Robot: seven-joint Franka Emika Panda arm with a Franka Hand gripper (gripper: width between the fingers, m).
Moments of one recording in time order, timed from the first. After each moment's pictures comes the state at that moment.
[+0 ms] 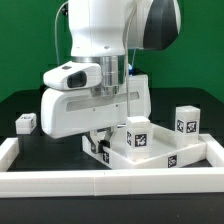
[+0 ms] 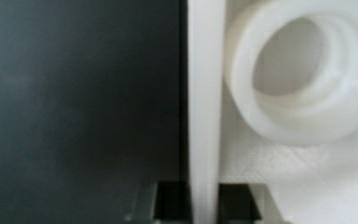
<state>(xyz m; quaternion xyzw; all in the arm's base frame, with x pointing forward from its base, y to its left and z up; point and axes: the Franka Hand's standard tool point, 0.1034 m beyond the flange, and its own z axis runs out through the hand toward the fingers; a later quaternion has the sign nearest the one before) 0.549 -0.043 0.018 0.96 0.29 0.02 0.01</state>
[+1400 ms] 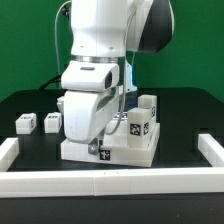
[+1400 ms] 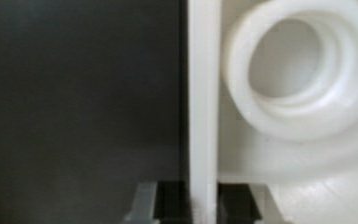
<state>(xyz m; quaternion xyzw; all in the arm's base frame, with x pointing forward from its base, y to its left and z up) 0.550 -0.055 0.019 0.77 0.64 -0.01 0.04</state>
